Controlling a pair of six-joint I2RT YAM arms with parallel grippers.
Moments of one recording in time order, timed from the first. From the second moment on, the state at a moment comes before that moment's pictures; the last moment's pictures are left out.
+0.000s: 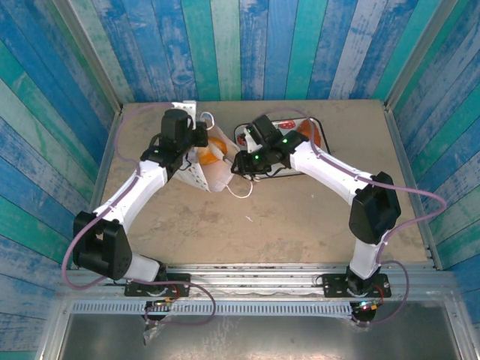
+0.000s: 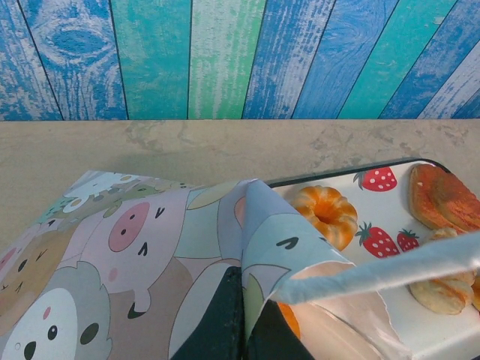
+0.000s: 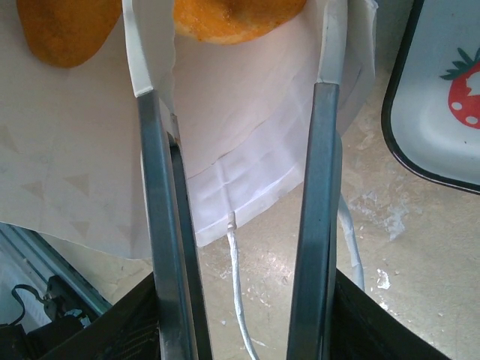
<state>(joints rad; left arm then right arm) -0.32 1.41 1.11 -0.13 -0.03 -0.21 0.72 1.83 1.59 -0.73 -0.30 0.56</state>
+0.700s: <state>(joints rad) -0.32 1.42 1.11 -0.13 -0.03 -0.21 0.72 1.91 1.67 -0.78 -0.34 0.53</state>
